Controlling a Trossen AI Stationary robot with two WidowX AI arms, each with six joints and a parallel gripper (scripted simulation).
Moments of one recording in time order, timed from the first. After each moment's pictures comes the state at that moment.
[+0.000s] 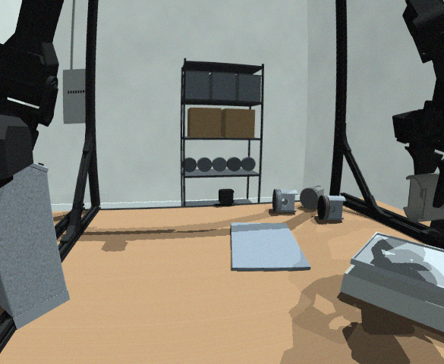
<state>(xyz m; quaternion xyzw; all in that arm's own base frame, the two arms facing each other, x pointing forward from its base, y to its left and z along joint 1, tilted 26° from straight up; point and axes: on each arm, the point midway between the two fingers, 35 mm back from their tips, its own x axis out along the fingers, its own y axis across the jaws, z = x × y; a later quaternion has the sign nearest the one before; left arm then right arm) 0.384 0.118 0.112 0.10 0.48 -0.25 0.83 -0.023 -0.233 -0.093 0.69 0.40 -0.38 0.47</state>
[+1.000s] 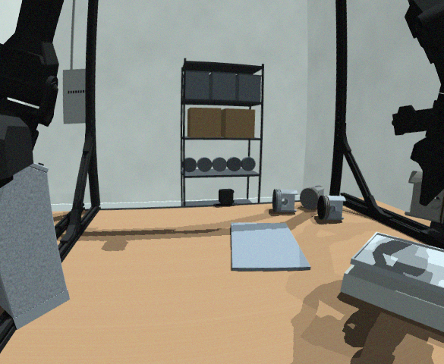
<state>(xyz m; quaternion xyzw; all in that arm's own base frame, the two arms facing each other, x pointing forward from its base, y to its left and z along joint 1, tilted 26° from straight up) 0.384 0.118 0.112 0.34 0.36 -0.45 0.74 -0.023 -0.233 -0.093 0.69 0.40 -0.38 0.47</state>
